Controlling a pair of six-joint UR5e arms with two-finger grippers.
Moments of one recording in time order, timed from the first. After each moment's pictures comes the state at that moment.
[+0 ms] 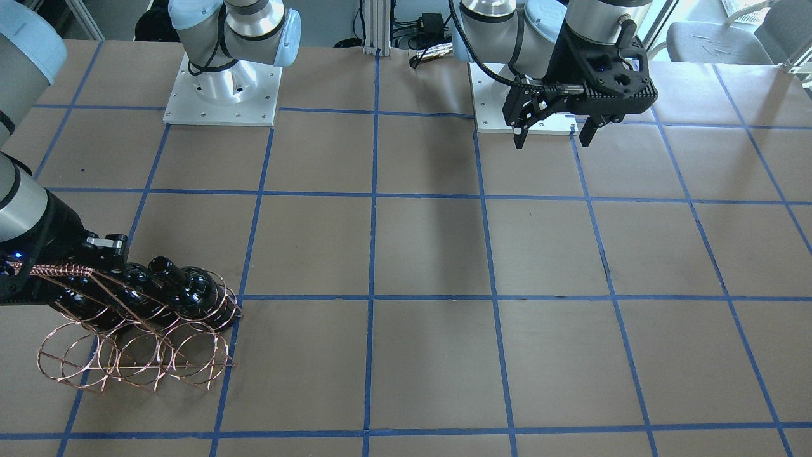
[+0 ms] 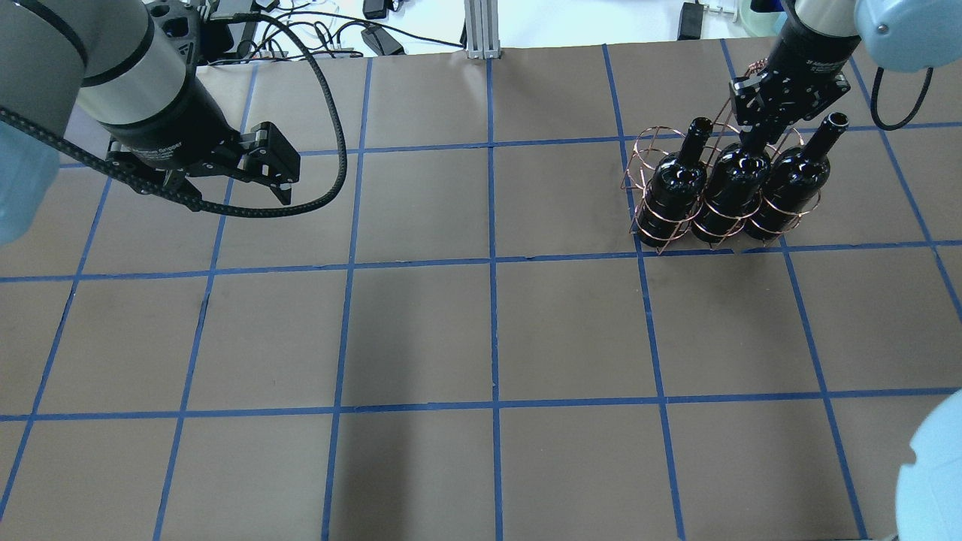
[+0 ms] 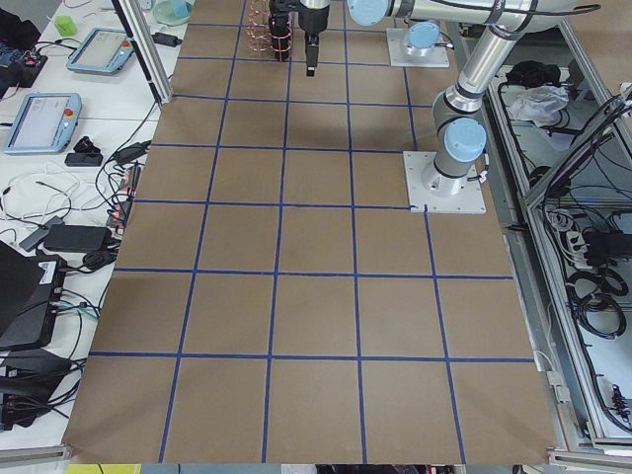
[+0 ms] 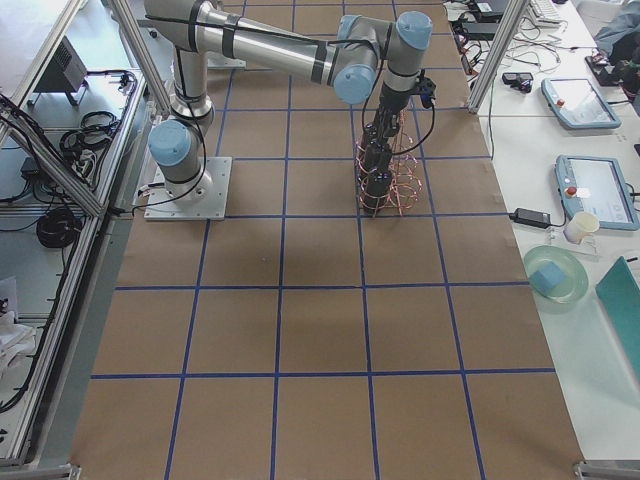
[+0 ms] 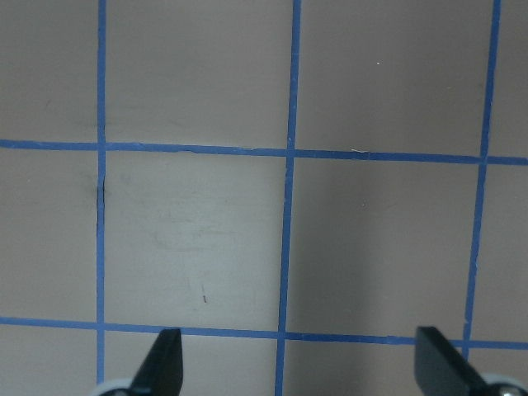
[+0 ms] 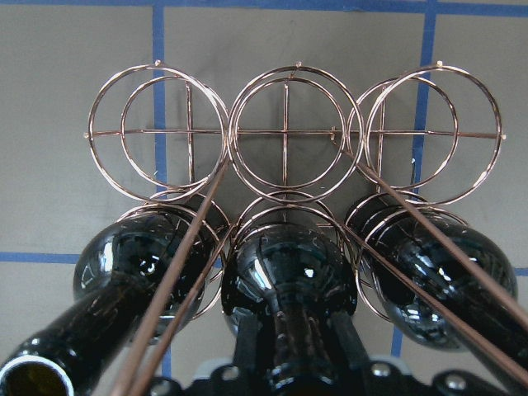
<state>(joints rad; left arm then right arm) -1.59 -1.47 -1.64 -1.54 1.60 -0.07 1.37 -1.28 1.46 -1.70 -1.57 -0.24</state>
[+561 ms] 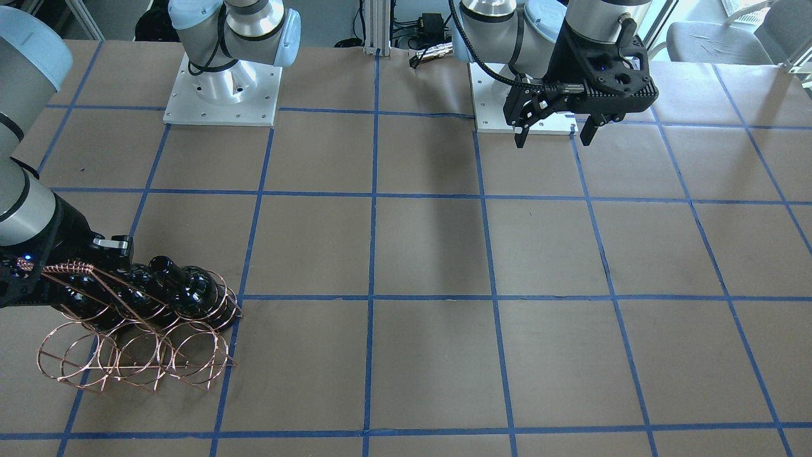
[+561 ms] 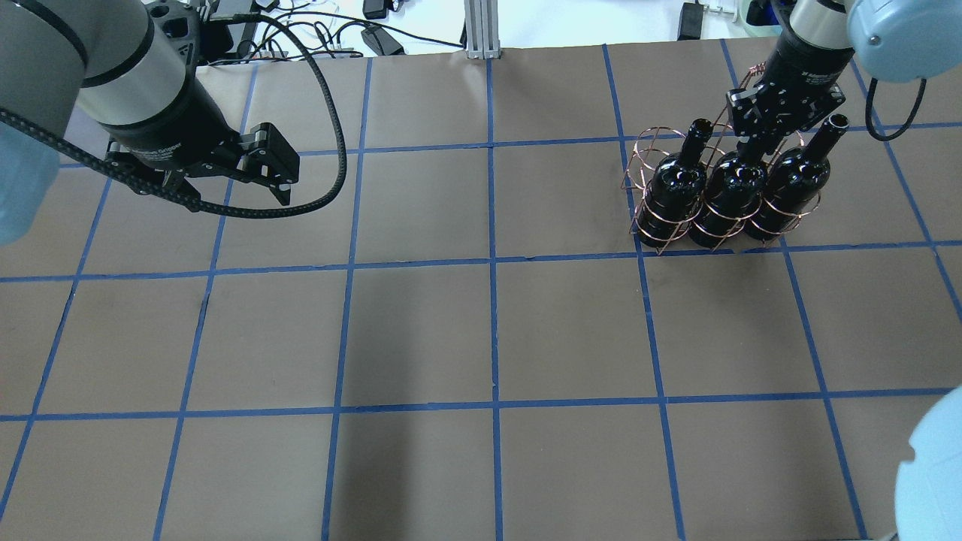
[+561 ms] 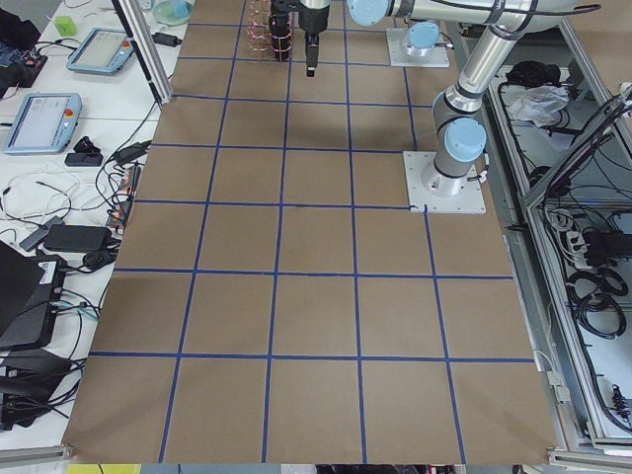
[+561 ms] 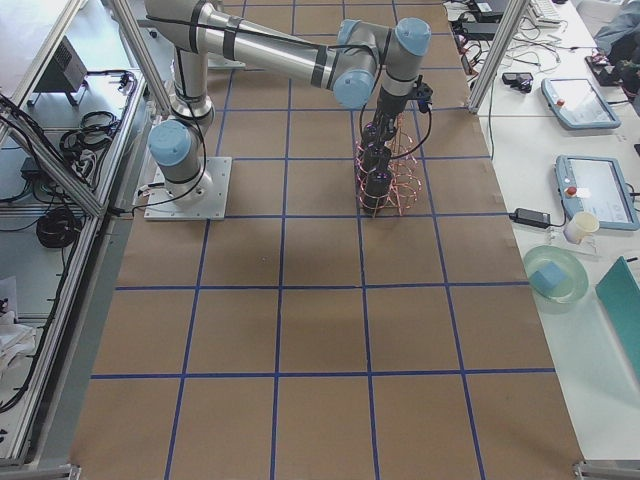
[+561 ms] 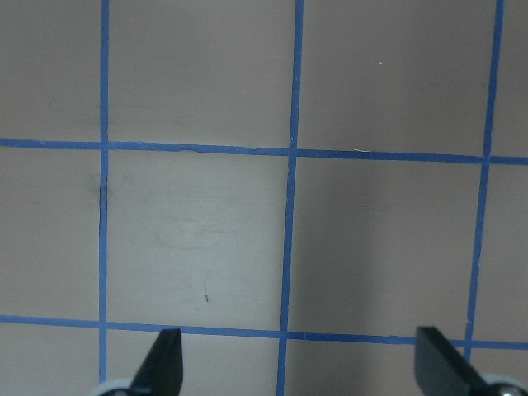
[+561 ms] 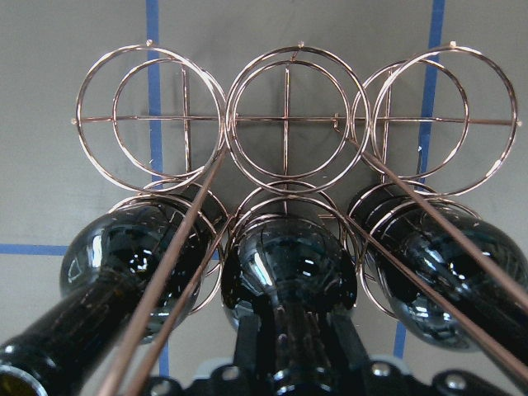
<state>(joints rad) -1.59 -1.46 -1.64 -1.54 1.61 -0.07 1.37 -1.28 1.48 -1.71 -1.58 -0.24</state>
